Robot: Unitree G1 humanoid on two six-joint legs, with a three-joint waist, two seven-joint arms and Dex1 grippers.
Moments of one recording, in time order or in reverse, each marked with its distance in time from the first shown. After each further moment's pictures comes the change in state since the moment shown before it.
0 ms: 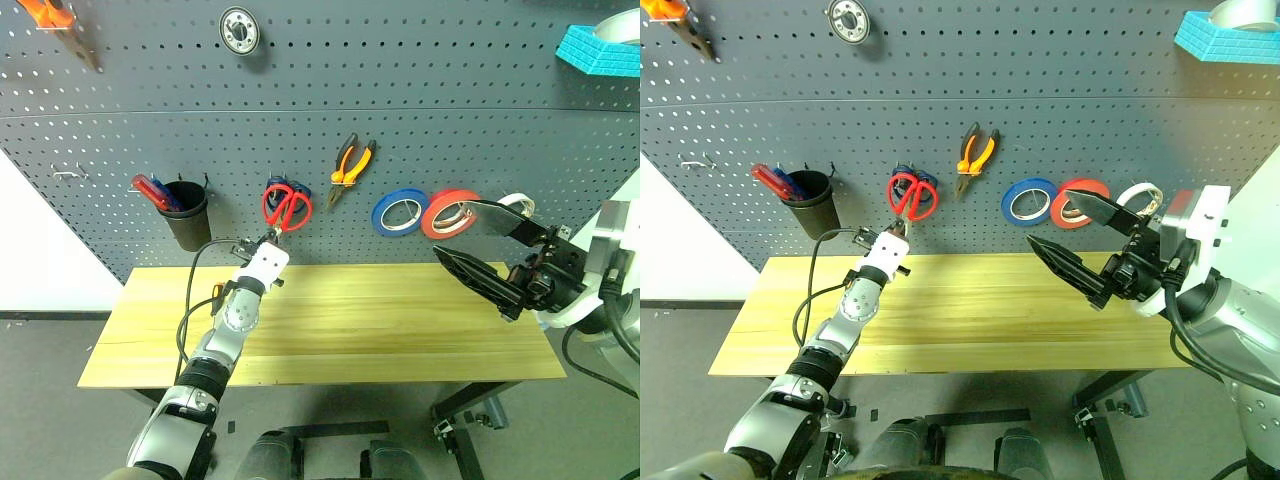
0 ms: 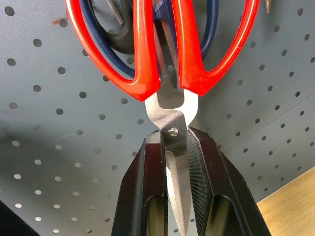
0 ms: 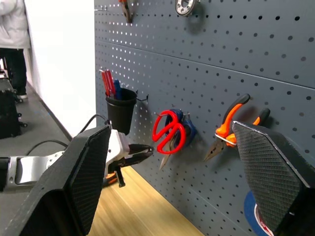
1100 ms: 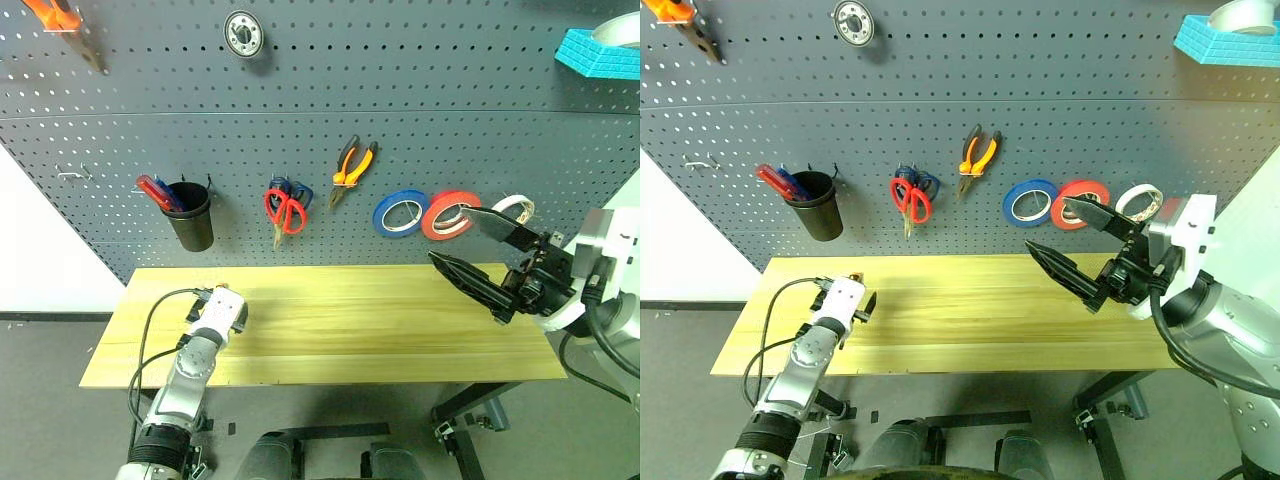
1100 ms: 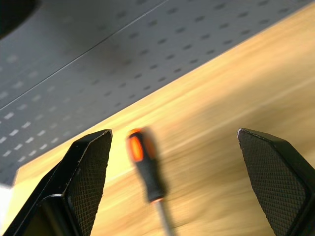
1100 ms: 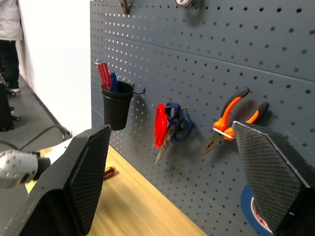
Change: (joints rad) left arm 0.348 0.081 0.149 -0.377 -0.153 0.481 -0.203; right arm 0.037 0.009 0.035 0.003 -0.062 -0.026 0.011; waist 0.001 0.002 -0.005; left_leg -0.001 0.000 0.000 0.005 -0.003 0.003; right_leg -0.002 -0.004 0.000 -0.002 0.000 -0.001
